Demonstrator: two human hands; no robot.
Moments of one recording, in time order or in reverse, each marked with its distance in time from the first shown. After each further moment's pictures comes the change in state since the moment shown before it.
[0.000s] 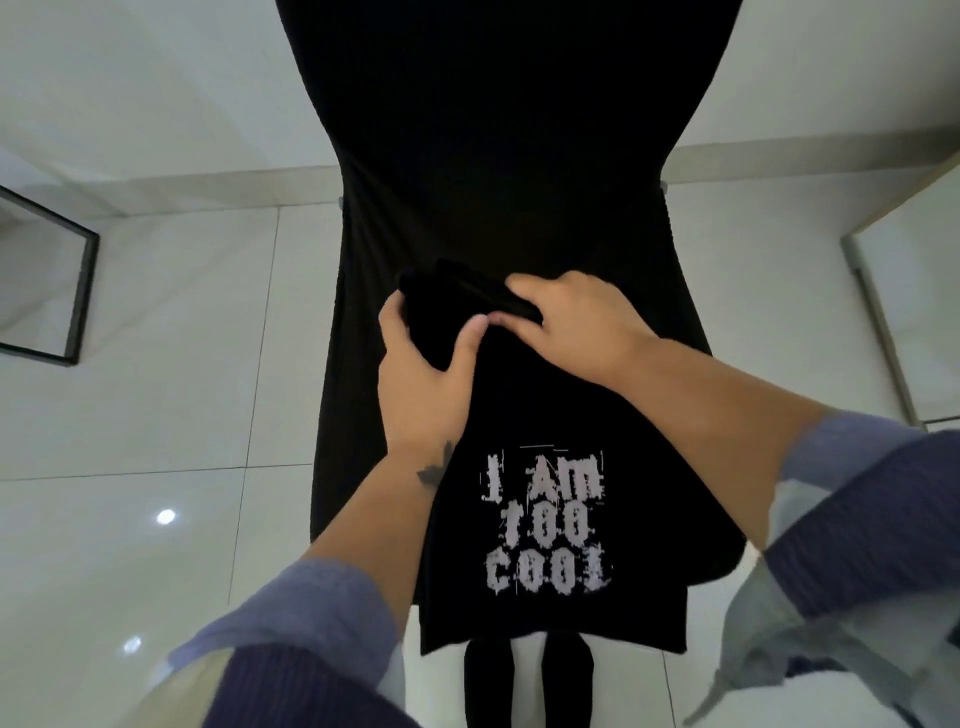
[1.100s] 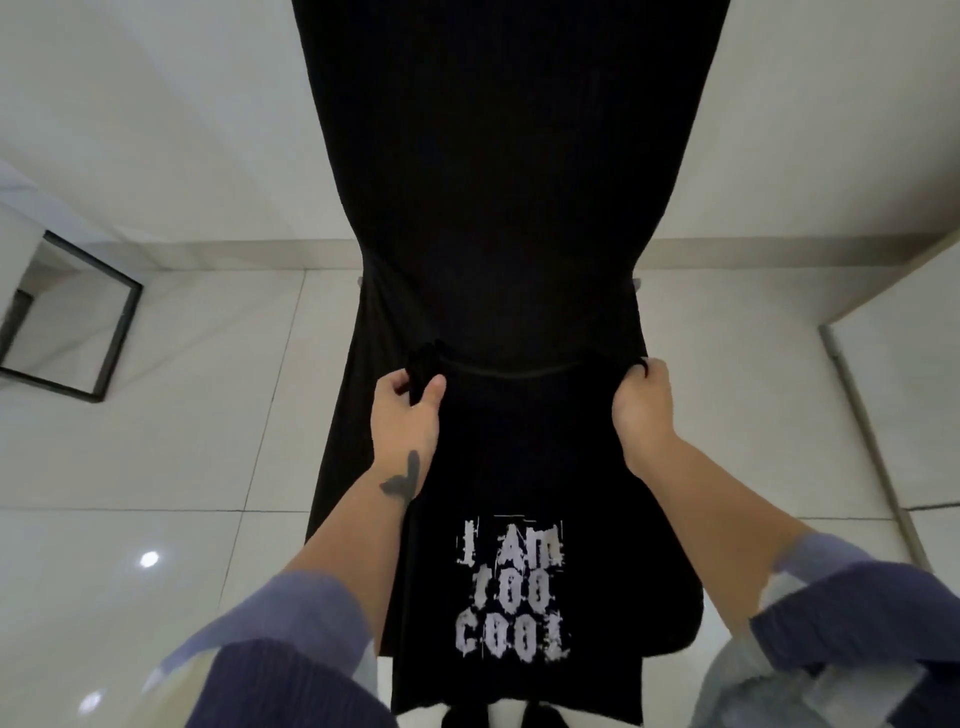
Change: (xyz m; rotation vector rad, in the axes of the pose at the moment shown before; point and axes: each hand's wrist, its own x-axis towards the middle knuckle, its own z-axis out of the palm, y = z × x) left_hand 0.016 0.033 -0.003 -0.190 0.030 -0.391; right_hand -0.030 0.045 -0.006 0.926 0.491 0.952
